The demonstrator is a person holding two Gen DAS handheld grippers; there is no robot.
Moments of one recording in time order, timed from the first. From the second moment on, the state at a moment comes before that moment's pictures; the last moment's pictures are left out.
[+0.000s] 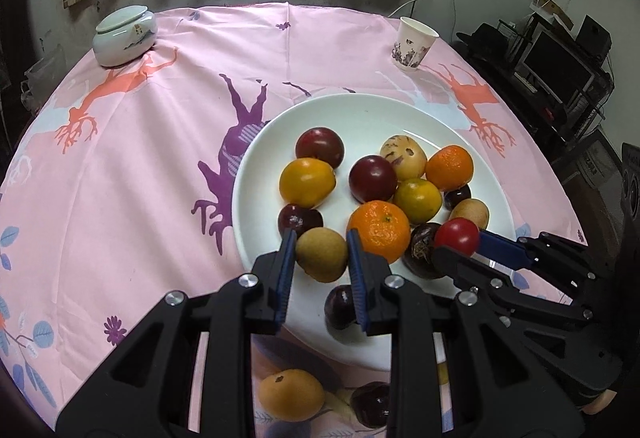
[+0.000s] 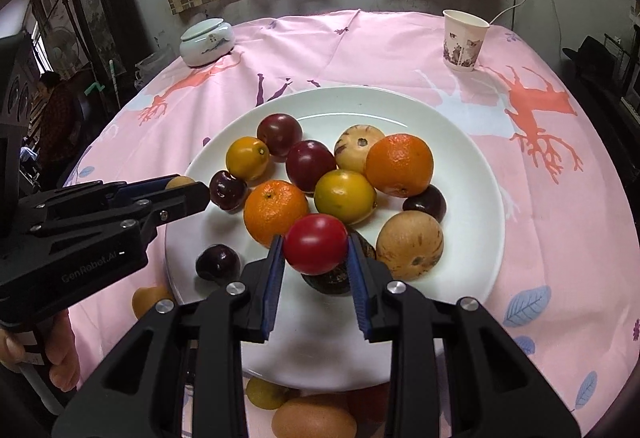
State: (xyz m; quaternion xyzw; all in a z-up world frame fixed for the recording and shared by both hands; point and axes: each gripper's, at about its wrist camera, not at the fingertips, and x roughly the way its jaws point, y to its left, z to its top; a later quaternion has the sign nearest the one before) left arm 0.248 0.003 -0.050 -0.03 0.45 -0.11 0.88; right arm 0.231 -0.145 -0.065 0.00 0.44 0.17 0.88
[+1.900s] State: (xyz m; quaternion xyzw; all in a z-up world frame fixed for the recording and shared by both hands) left arm 0.065 0.020 -0.069 -0.07 0.43 -0.13 0.89; right arm 0.099 -0.164 -0.106 -0.01 0.47 0.12 0.87
